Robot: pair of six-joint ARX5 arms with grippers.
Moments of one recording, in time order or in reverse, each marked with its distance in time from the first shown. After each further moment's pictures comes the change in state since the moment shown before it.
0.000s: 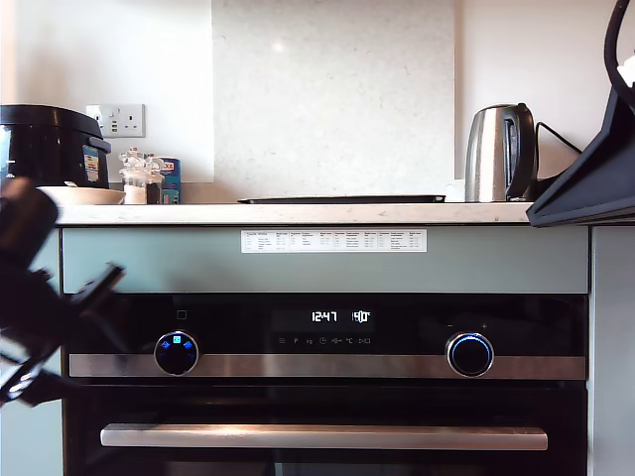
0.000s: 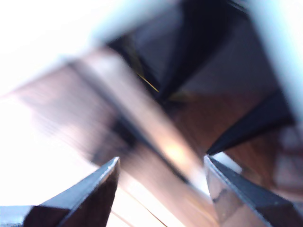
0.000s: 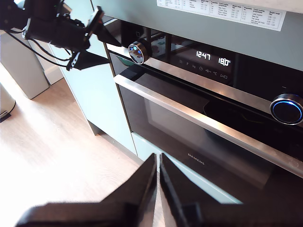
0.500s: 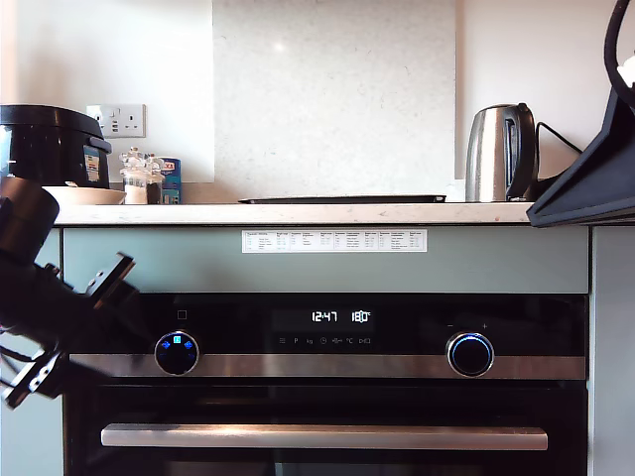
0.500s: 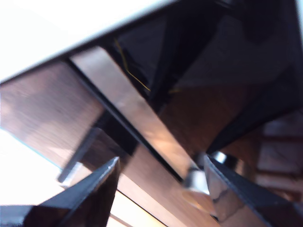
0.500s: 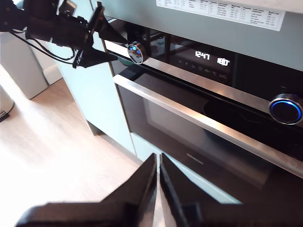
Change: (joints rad) left arm -0.017 0.002 0.000 0.063 0.169 0.090; right arm 0.000 0.000 0.000 0.000 0.010 0.000
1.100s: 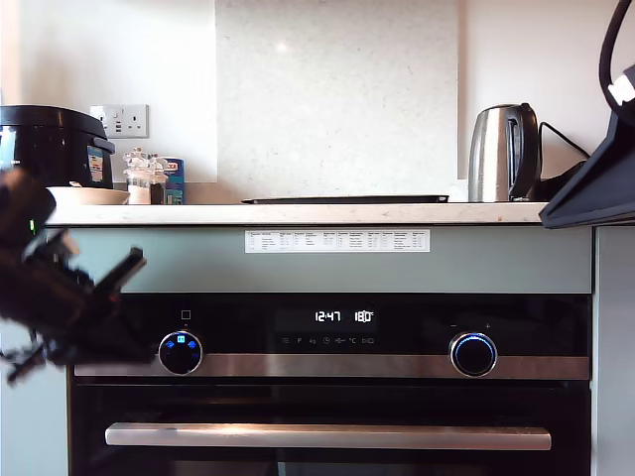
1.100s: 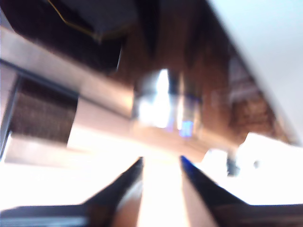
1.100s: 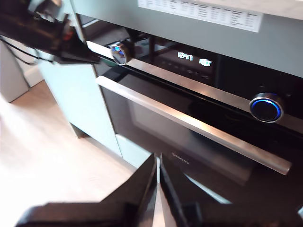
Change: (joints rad) left arm 0.003 -0.110 0.002 -0.285 0.200 0.524; right arm 0.000 0.000 0.000 -0.002 0.075 0.000
